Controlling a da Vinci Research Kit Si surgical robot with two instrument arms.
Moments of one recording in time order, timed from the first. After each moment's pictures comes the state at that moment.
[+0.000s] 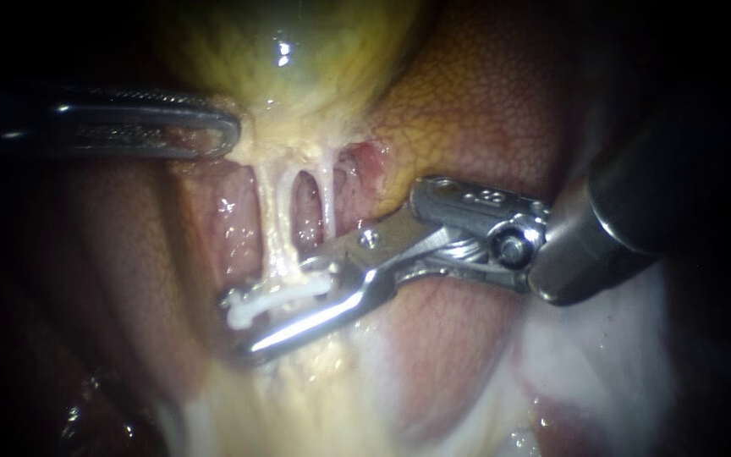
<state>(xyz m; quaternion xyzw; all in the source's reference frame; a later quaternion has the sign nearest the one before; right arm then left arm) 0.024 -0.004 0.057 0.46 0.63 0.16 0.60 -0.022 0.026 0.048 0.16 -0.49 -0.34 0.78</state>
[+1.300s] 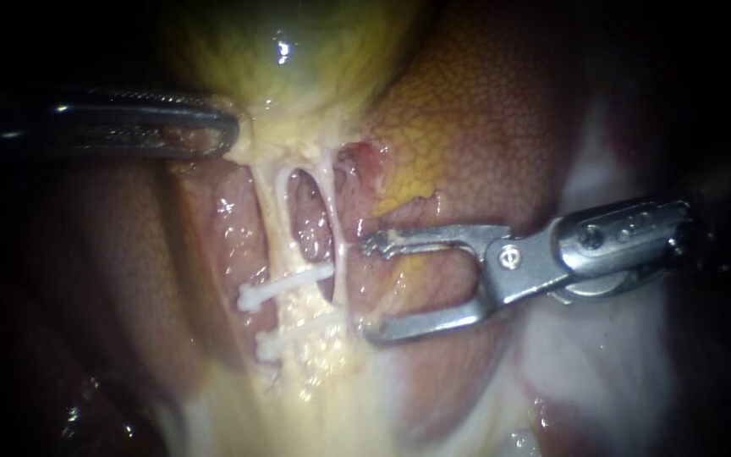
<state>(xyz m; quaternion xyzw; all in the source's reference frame) 0.011 -0.005 0.053 0.19 0.60 0.12 0.77 -0.022 0.026 0.048 0.16 -0.49 -0.34 0.78</state>
